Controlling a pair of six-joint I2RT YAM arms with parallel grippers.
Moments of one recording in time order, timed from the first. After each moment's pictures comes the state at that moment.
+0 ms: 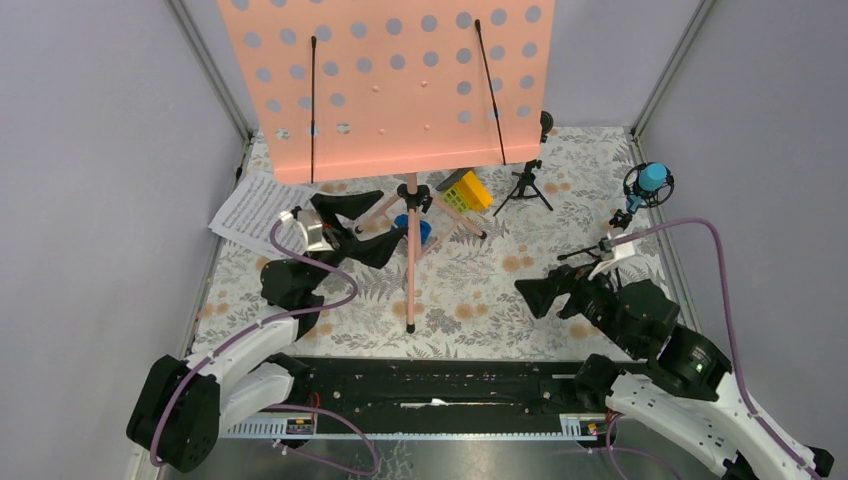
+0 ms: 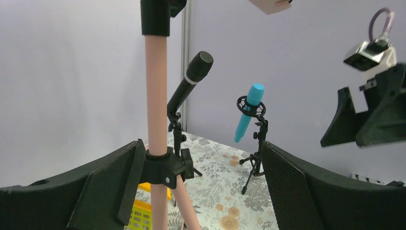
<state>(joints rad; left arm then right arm) -0.45 0.99 0.37 1.25 0.48 -0.36 0.86 0.35 0.75 -0.64 0.18 0.51</state>
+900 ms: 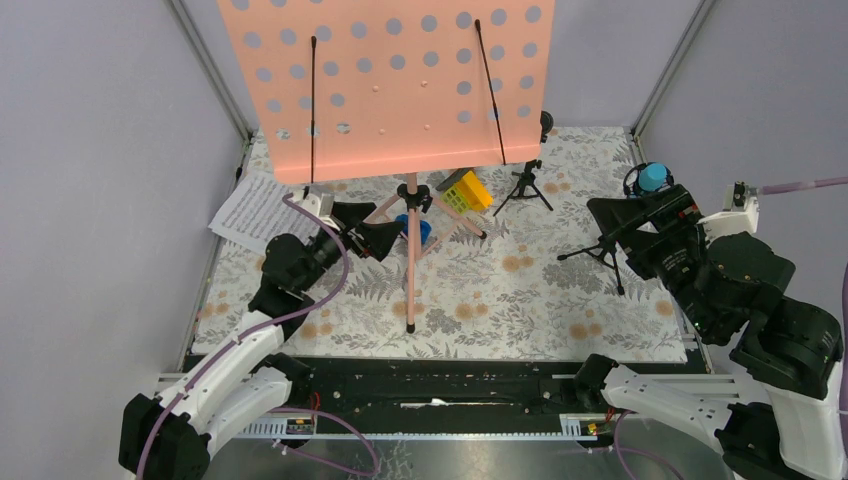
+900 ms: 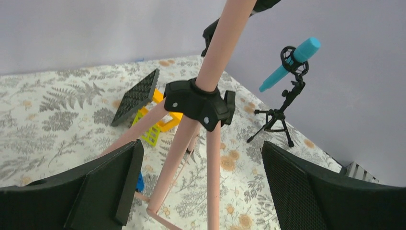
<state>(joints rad) -0.46 0.82 0.51 0.49 0.30 -0.39 0.86 0.76 1.60 -1.10 0.64 1.05</state>
